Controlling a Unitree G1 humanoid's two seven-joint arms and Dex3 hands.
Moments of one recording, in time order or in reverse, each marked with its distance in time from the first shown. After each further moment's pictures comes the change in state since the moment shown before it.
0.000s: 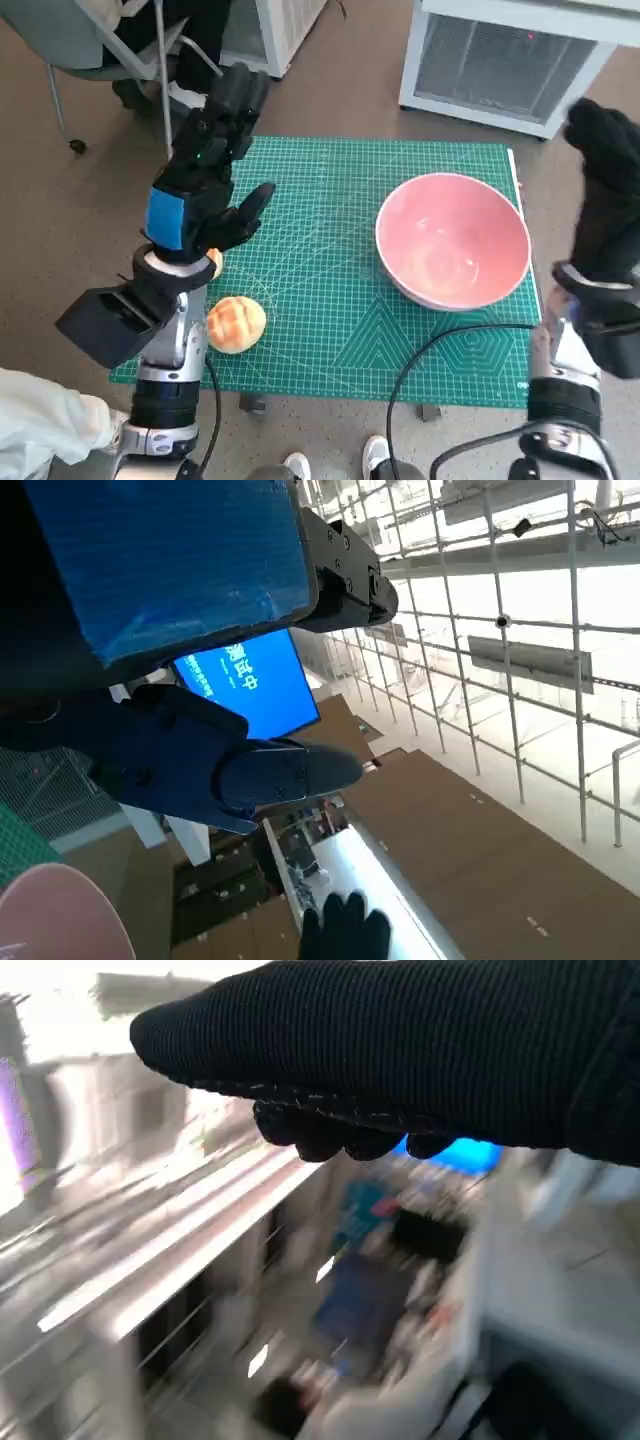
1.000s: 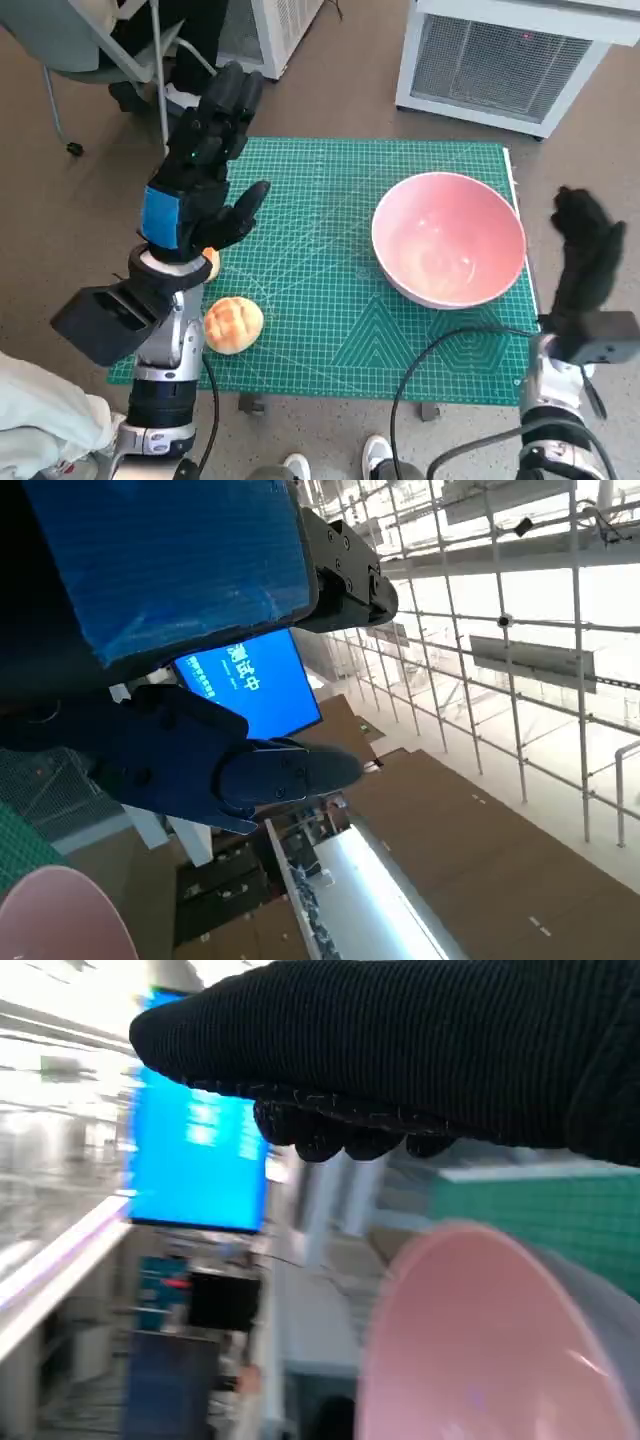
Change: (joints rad) left arm 0.000 0.023 0.015 -0.001 -0.012 0.015 -0.007; right arm 0.000 0.041 0.000 0.440 -0.060 0.064 -0.161
